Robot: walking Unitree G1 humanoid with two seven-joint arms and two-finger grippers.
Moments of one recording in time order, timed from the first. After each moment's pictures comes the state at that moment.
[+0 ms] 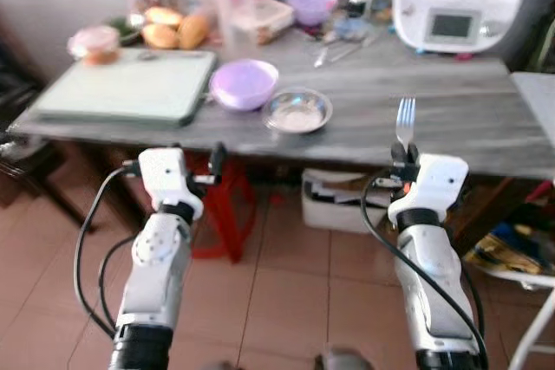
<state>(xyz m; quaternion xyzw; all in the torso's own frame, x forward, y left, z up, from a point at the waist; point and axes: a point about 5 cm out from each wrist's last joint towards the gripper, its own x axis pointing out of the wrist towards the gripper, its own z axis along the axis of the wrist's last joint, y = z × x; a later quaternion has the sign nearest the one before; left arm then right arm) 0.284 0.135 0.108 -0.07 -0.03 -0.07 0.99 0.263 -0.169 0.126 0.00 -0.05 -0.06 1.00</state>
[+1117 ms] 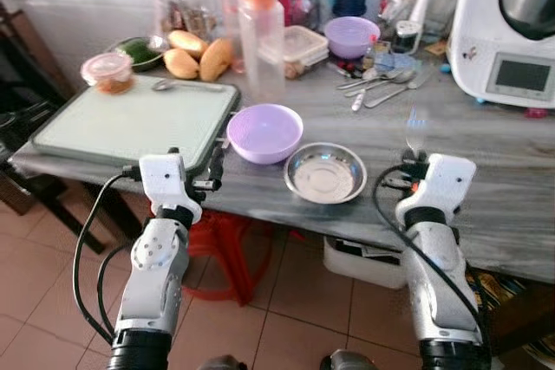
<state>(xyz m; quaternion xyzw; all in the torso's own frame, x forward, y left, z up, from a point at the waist) 0.280 0.144 0.106 -0.06 -0.02 -0.06 1.00 0.273 -0.183 0.113 0.03 0.00 -0.11 0.99</state>
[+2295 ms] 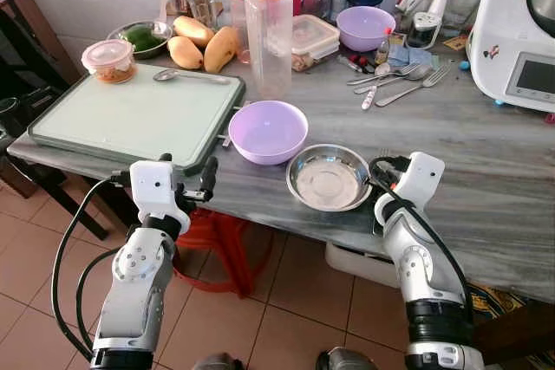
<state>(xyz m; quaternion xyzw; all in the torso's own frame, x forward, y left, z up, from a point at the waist) 0.265 0.159 0.108 -0.03 -0.01 -0.07 1.00 0.299 -0.167 0.087 0.16 0.16 -0.09 0.97</state>
